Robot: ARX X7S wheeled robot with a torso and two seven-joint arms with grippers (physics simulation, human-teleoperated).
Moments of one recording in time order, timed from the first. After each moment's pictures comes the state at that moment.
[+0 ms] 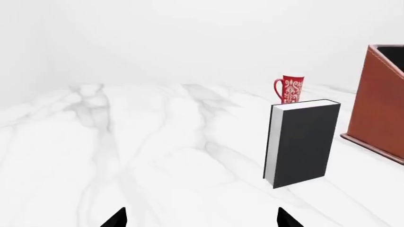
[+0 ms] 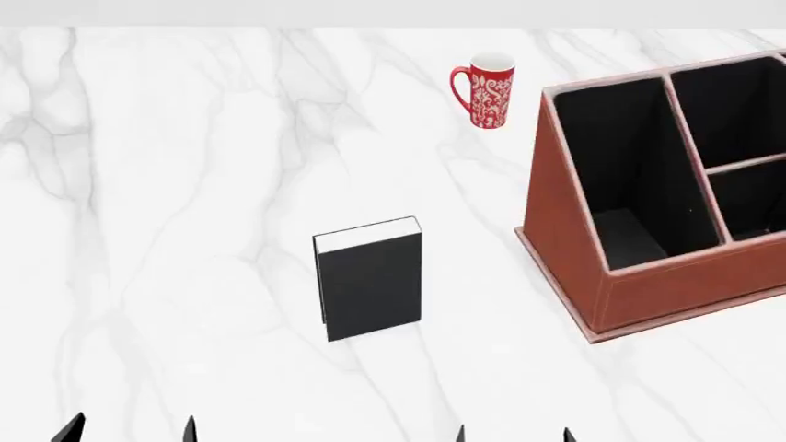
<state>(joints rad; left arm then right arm) 0.00 -0.07 0.08 0.01 -0.07 0.01 -0.08 0.00 0.07 -0.09 -0.01 0.06 -0.01 0.09</state>
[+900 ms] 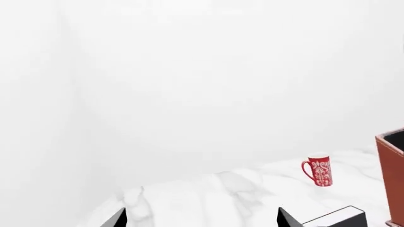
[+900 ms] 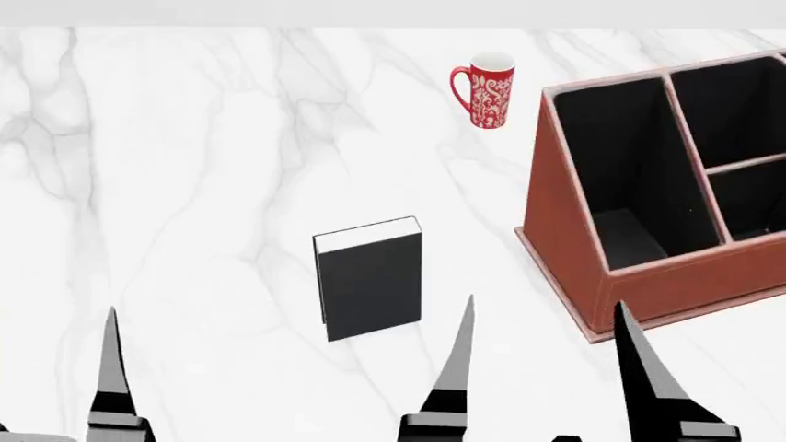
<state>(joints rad) 0.00 -0.18 0.15 0.70 0.11 -0.41 -0.18 0.01 0.14 -0.10 -0.86 0.20 0.51 0.23</state>
